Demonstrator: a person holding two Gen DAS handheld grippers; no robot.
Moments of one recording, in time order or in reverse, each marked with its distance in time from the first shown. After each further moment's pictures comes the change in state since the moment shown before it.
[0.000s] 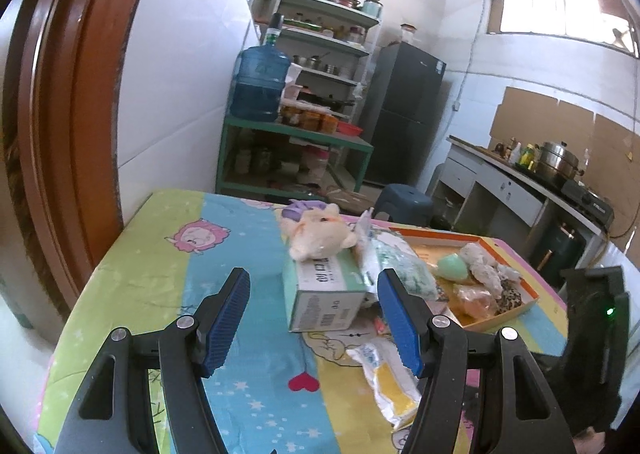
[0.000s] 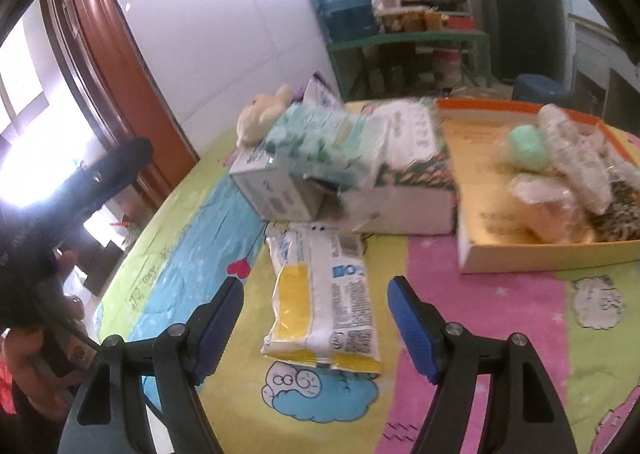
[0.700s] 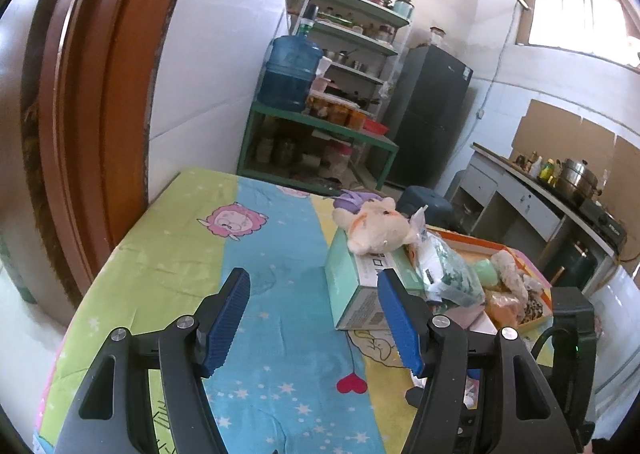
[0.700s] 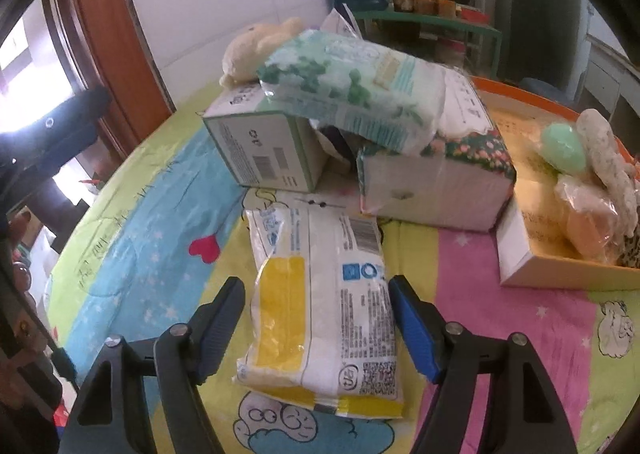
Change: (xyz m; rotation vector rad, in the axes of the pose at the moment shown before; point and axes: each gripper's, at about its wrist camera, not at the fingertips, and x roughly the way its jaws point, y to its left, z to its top) left arm 0.015 0.040 -0.010 -0.079 0.020 0.046; right arm 0.058 0.021 -0.004 -0.105 0.102 -0.128
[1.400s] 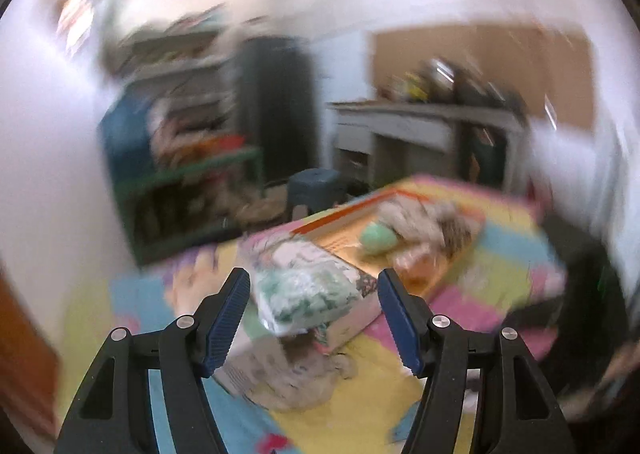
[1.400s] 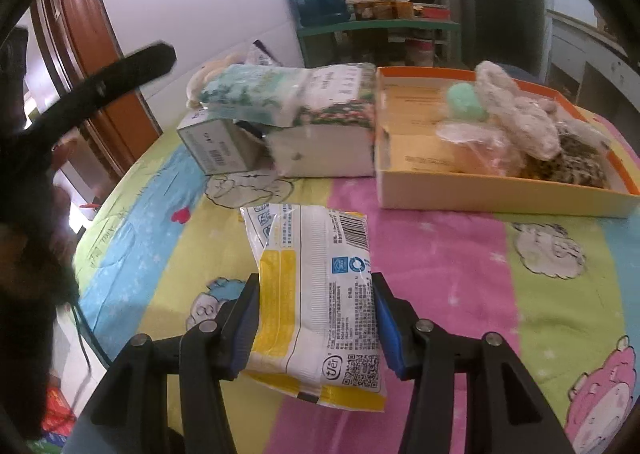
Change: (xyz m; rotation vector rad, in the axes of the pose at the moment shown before) left arm 0.017 -0.127 -0.002 0.708 -0.046 -0.345; right arm -0.064 -0.061 -0.045 0.106 -0.063 0.012
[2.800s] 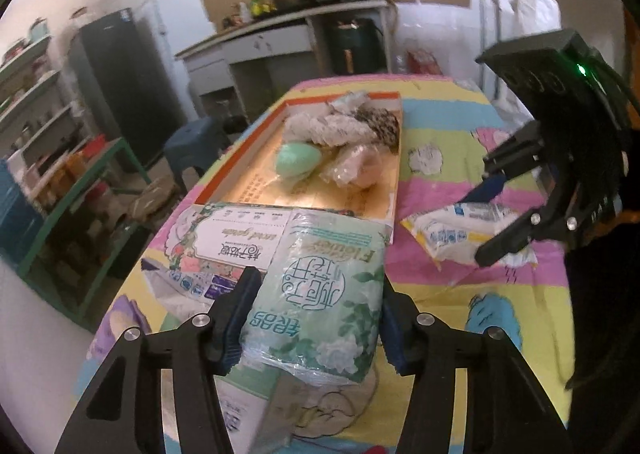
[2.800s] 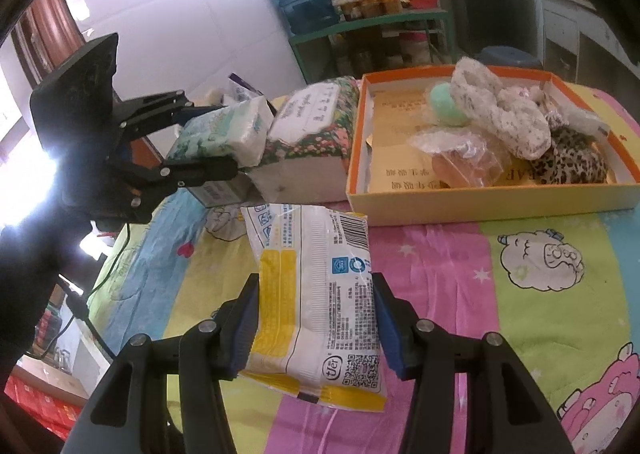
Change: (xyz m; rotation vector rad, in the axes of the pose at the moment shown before) left arm 0.079 0.026 0.008 0.280 0.236 -0.410; right arm -0.015 -0.026 0.017 0.096 -0.013 0.072
